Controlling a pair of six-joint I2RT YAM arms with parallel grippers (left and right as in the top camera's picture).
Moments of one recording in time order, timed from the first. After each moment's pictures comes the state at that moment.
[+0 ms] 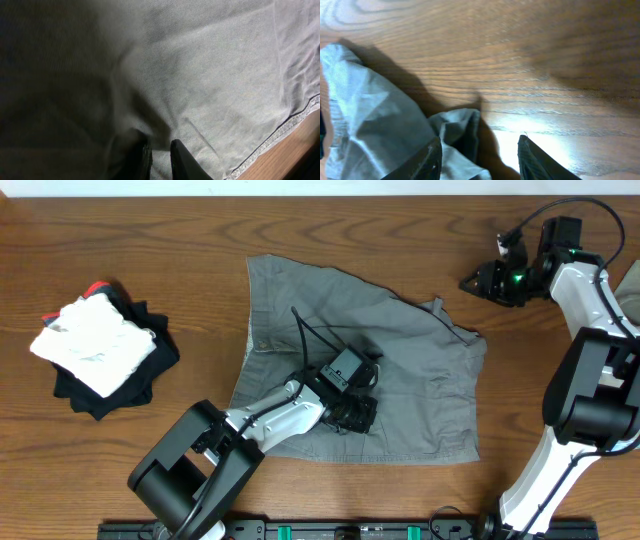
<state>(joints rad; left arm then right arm) -0.77 1.79 0.91 -0.31 0.39 -0.46 -0.20 2.13 1.62 -0.74 -0.61 0.03</state>
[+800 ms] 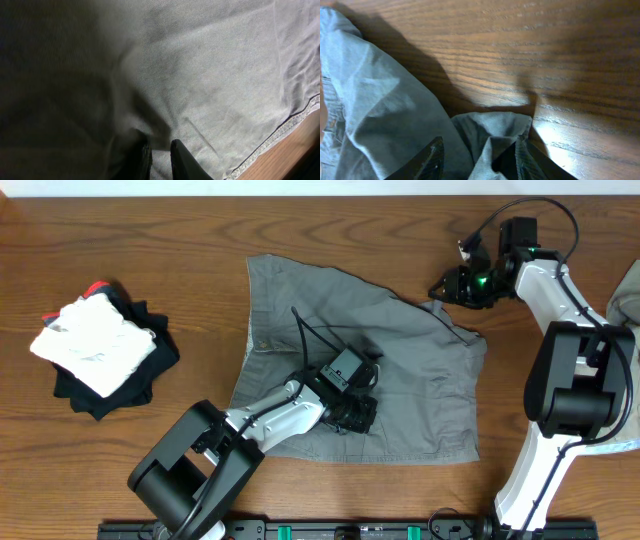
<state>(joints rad) -0.77 1.79 0.91 -0.31 0.39 -0.46 -0.08 2.18 1.62 -0.74 -0.59 0.03</state>
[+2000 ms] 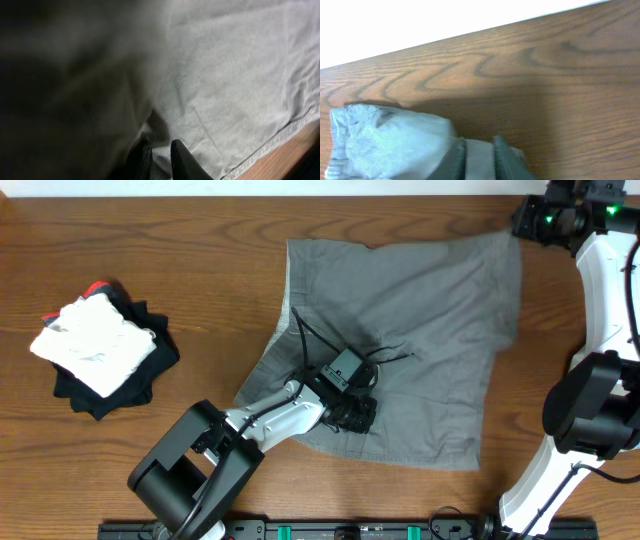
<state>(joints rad) -0.77 1.79 0.91 -0.32 0.40 -0.46 -0.19 2.07 1.97 -0.77 -0.30 0.12</state>
